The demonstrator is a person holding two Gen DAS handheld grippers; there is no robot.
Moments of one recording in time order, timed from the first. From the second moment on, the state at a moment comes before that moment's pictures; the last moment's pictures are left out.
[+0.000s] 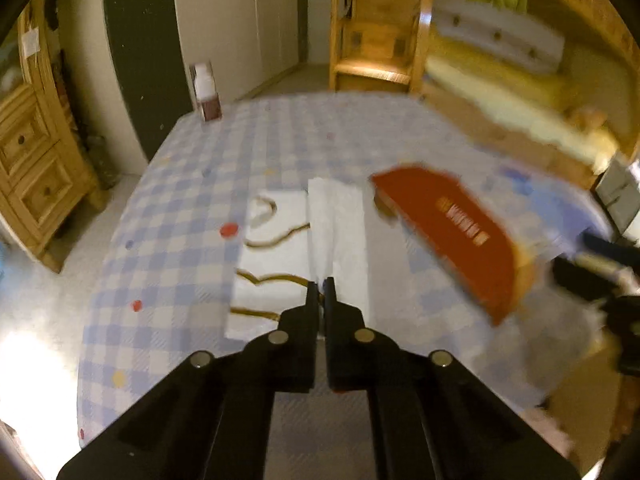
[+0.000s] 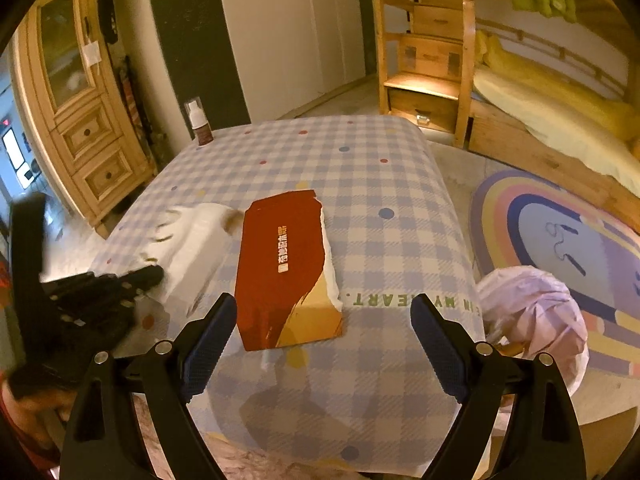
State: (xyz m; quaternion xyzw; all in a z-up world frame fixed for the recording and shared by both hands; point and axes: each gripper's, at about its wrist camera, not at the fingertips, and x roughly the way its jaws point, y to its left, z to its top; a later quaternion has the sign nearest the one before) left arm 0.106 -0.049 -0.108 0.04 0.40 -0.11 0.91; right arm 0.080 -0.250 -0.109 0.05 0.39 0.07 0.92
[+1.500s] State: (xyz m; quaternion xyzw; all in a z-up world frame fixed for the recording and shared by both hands) left arm 0.091 -0.077 -0.128 0.08 0.42 -0.15 0.89; right arm 0.108 -0.232 -0.127 0.05 0.41 0.12 0.90
